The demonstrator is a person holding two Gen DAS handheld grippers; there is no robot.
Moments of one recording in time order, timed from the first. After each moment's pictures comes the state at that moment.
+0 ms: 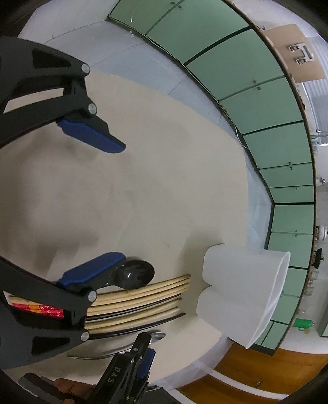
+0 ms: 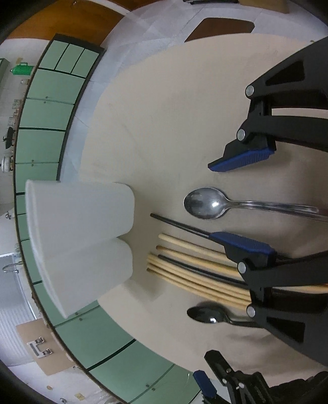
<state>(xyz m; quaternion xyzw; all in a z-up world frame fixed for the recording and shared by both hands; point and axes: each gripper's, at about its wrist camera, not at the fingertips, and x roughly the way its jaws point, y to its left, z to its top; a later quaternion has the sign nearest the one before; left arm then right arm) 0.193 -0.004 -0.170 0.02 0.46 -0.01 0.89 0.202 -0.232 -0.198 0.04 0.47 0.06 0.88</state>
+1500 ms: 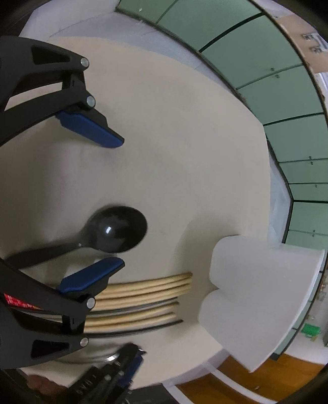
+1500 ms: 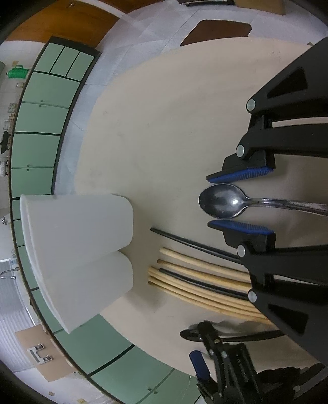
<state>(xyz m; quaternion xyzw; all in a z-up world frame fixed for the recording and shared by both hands) 0.250 -0.034 -0.194 -0.01 0.52 -0.02 0.86 0.222 -0.235 -0.198 0.04 0.48 0.05 0.87</state>
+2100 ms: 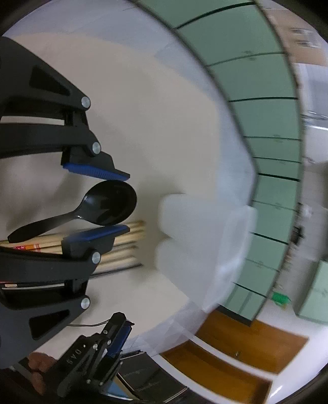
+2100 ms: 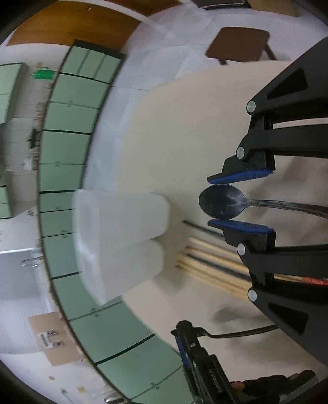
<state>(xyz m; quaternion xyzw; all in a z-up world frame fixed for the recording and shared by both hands) 0.230 -0.052 -0.134 -0.04 0.39 -0.11 0.91 0.190 -0.238 -0.149 0.02 0.39 0.06 0.92</state>
